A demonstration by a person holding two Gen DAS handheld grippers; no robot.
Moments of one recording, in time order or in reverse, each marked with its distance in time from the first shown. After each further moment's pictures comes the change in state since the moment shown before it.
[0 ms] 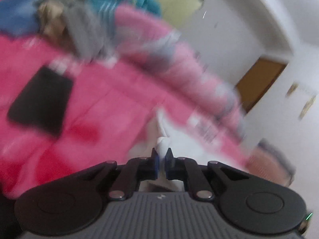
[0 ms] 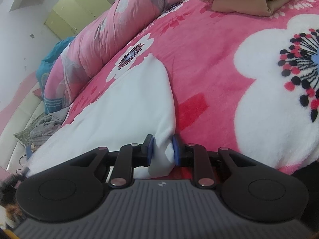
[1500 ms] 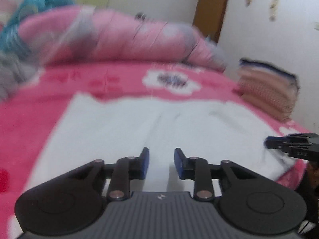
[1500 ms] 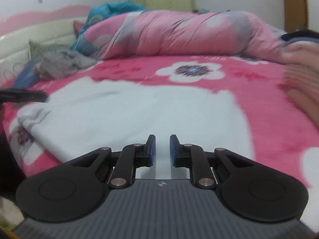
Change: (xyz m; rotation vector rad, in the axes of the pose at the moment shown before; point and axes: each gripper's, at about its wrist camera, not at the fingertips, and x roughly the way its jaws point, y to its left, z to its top) left arm 0.124 -0.139 -0.014 0.532 0.200 0.040; right arm 0.056 0.122 -0.020 -0.694 -0.075 -0.045
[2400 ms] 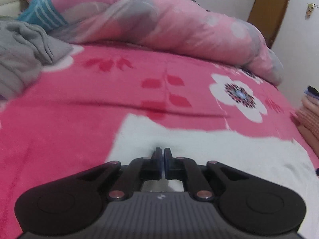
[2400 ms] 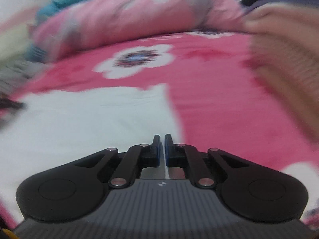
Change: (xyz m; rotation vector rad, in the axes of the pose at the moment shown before) left arm 0.076 0.068 0.074 -0.147 0.048 0.175; right arm 0.031 -0.099 0.051 0.153 0.103 -0.141
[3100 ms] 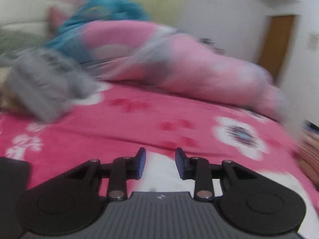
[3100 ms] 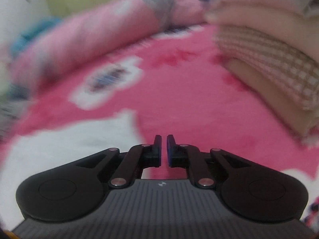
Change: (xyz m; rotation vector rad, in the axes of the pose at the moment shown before) left arm -0.090 -0.001 -0.008 -0.027 -0.188 -0.040; right arm -0.009 -0.024 0.019 0.153 -0.042 0.042
